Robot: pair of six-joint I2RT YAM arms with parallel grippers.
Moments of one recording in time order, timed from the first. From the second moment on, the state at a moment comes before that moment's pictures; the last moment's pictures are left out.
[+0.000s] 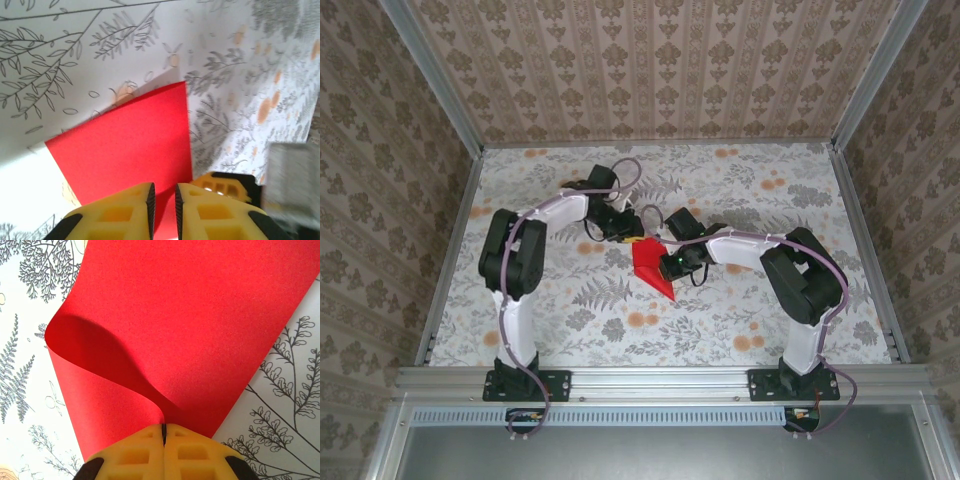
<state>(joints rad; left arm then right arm) -0.46 2.00 1.43 -0.64 0.69 -0.39 0.61 1.85 1.08 -0.39 -0.26 0.20</state>
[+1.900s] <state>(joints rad) -0.57 1.94 1.07 -0.40 0.73 -0.48 0.57 1.84 1.11 -0.45 -0.26 0.24</state>
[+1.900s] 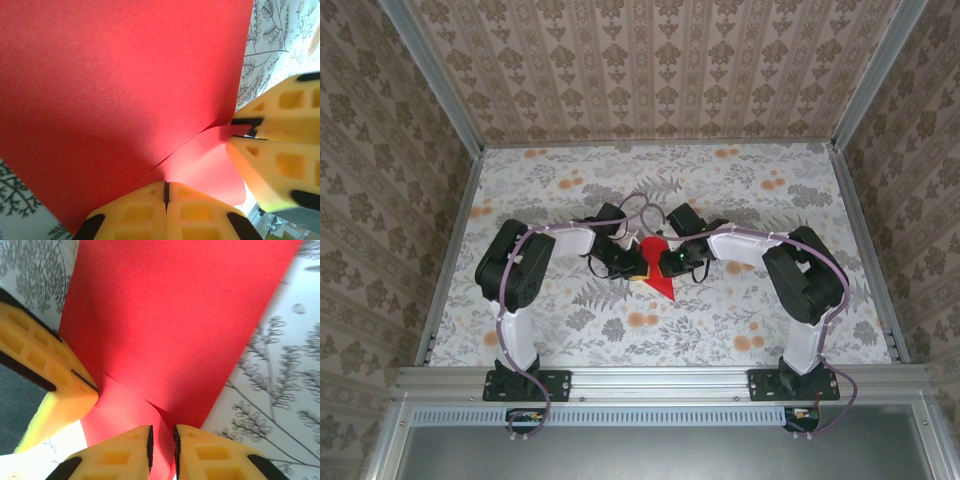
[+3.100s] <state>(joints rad) -0.57 1.94 1.07 -0.40 0.73 -0.48 0.65 1.87 1.09 -0.46 -0.43 0.58</state>
